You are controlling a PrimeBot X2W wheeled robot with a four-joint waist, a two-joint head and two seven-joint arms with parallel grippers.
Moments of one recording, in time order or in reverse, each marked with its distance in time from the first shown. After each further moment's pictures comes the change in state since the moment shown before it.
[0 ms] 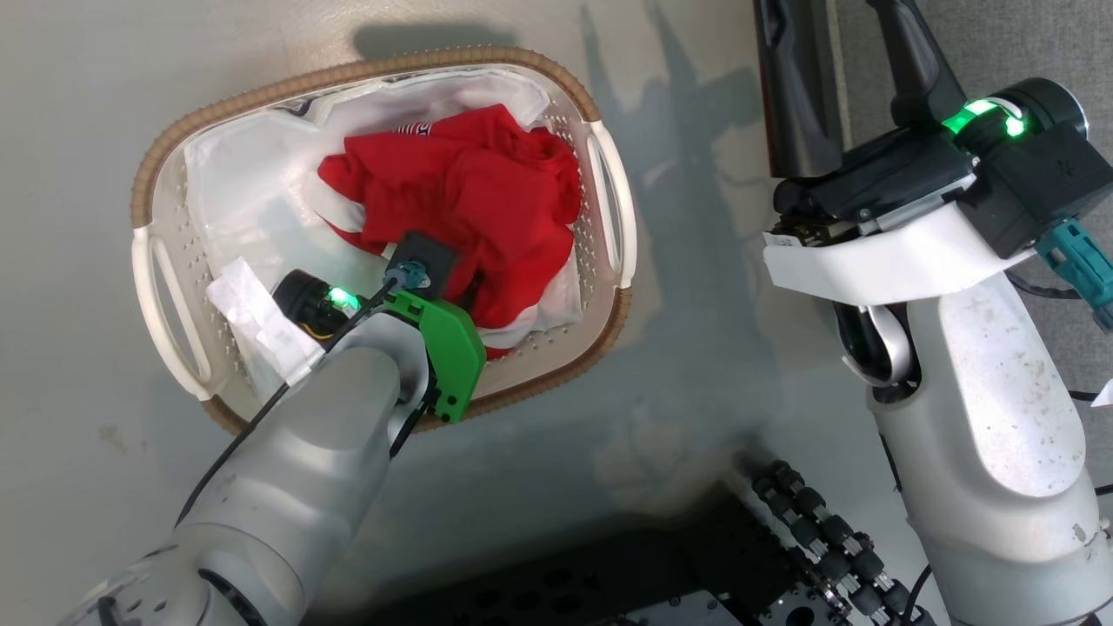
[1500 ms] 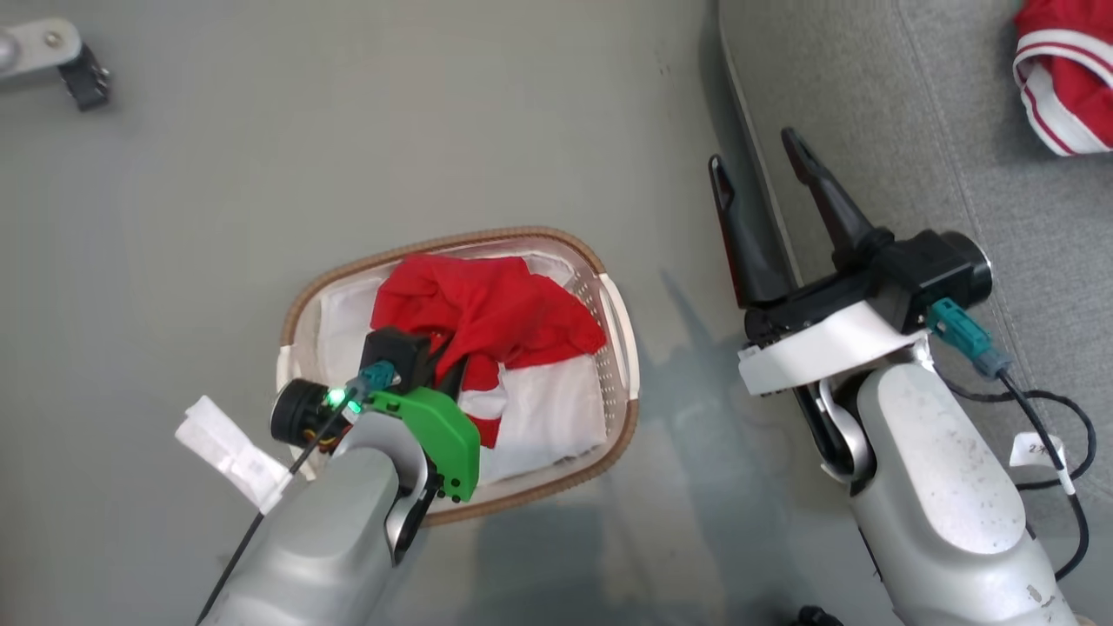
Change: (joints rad) left arm 0.277 0.049 0.303 -0.232 0.111 0.043 -0.076; right arm 0.155 0.000 0.024 0.205 -0.002 0.000 0.000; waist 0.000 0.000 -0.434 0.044
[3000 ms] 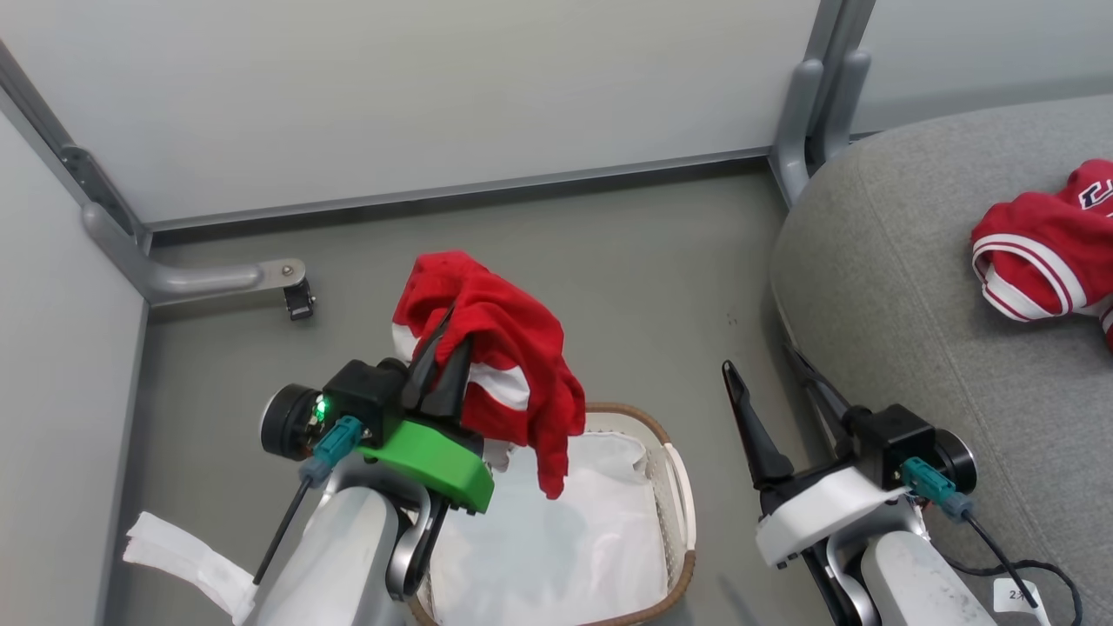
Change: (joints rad) left arm 0.330 -0.042 0.442 -0.575 0.376 -0.043 0.000; right arm 0.301 0.000 -0.013 0.079 0.002 0.000 0.000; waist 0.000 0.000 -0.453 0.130
